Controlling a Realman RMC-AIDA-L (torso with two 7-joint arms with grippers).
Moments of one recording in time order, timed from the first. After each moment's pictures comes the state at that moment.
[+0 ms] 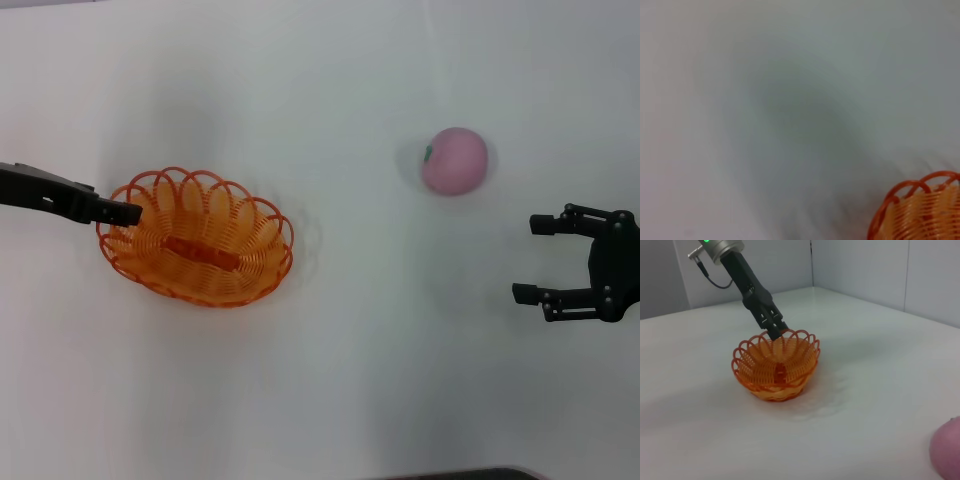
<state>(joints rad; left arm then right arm) -0.56 -2.15 0.89 1.11 2.62 1.43 -2.24 0.30 2.06 -0.44 -0.71 -2.26 -1.71 1.01</state>
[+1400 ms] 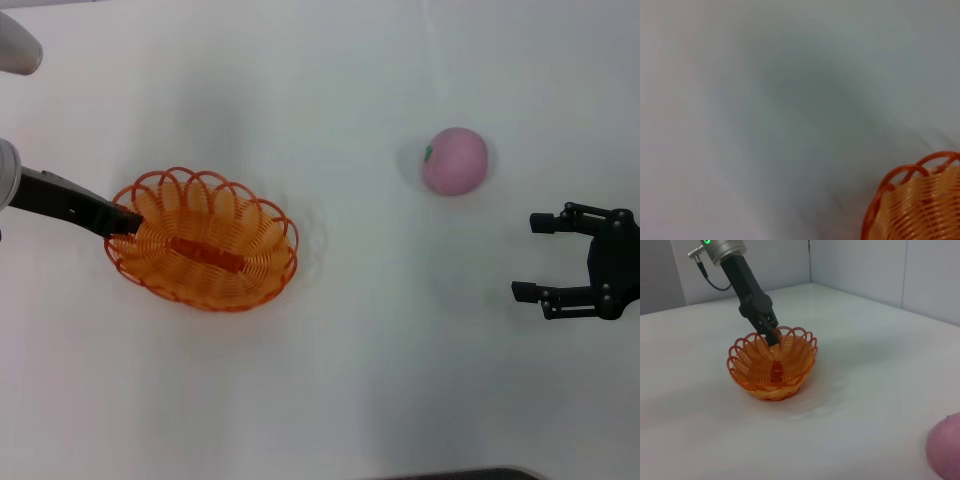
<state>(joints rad) -0.59 -2.16 0.98 1.09 2.67 1.42 -2.26 0.31 2.06 -0.44 -0.71 -2.26 -1.70 1.01</state>
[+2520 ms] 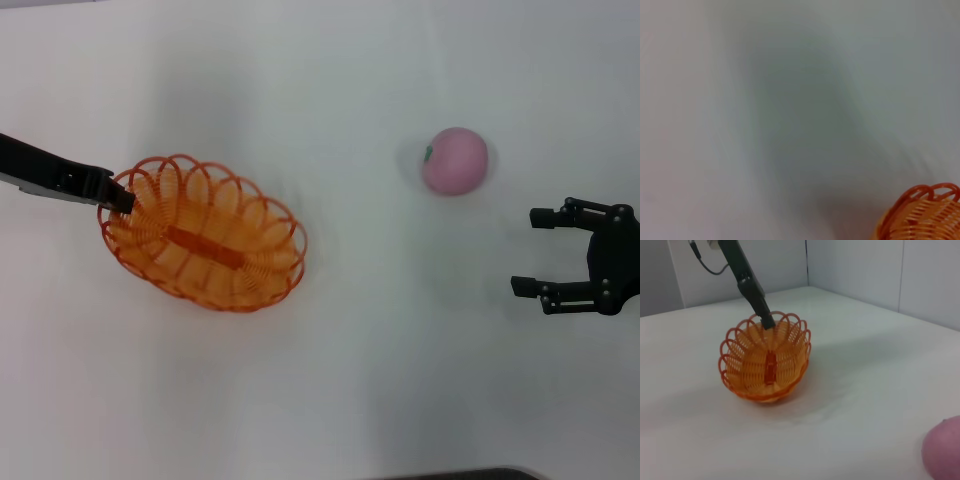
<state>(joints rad) -0.69 -2.11 0.85 1.07 2.67 1.60 -2.50 0.31 2.06 -0.44 -0.71 -2.25 -1.70 1.01</state>
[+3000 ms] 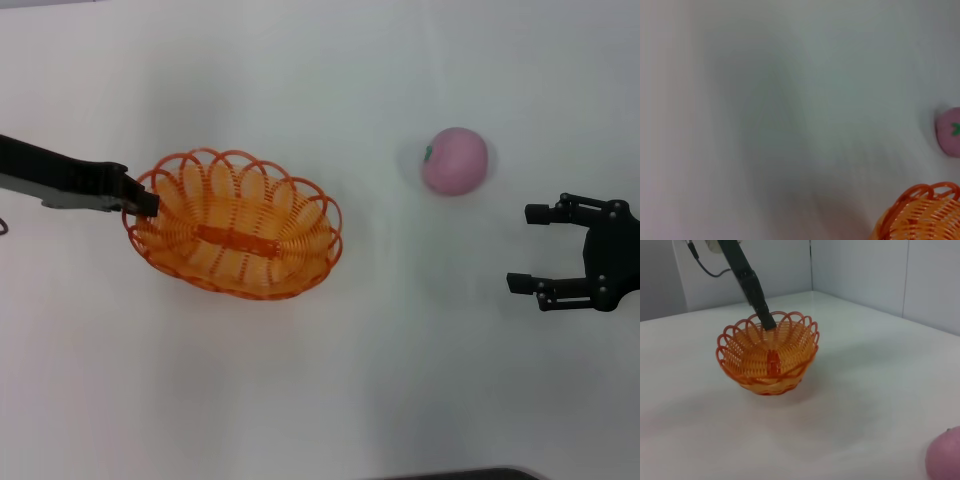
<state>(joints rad) -0.70 -2.11 0.73 1.00 2.60 1.66 -2.54 0.32 2.06 -0.44 -0.71 -2.25 -1.71 1.01</state>
